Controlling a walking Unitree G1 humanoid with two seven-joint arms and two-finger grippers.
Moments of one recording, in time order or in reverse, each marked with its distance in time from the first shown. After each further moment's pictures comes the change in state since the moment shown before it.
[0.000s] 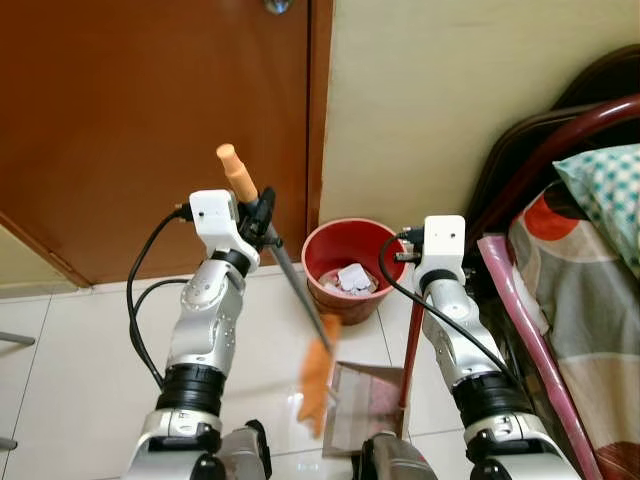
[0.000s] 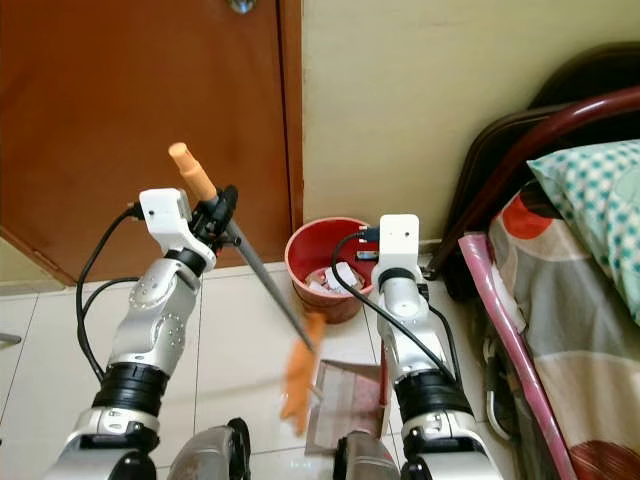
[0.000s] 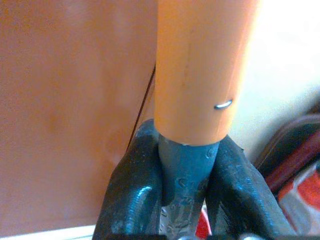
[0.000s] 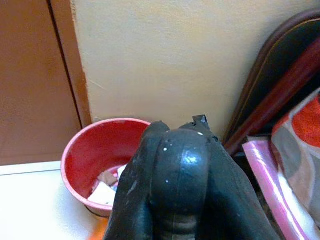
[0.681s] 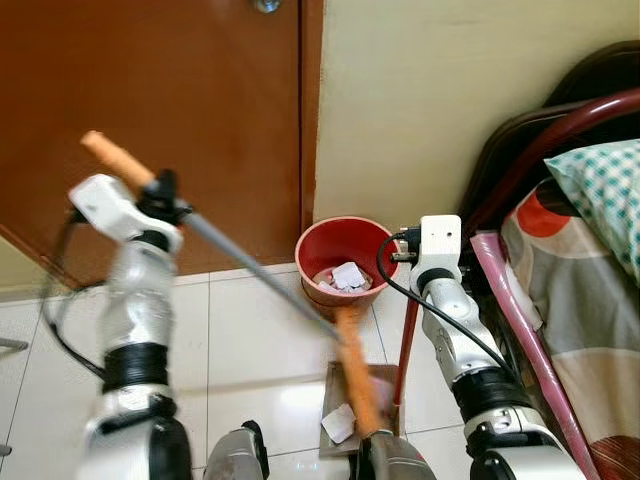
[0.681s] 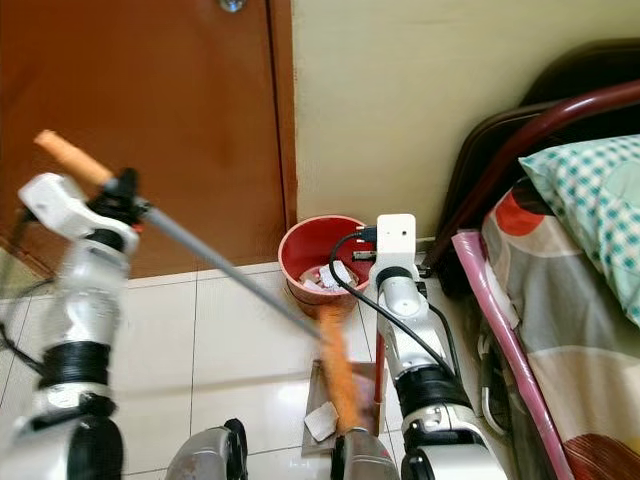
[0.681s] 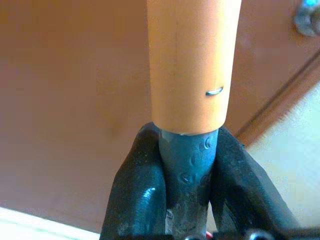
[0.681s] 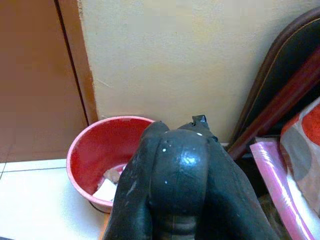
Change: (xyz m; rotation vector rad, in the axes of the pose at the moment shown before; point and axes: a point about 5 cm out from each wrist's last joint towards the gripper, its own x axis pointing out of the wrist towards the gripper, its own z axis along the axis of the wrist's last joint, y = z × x) left arm -0.013 0.097 0.058 -0.174 -0.145 0.369; right arm 0.003 0.003 -0.003 0.002 0.003 0.052
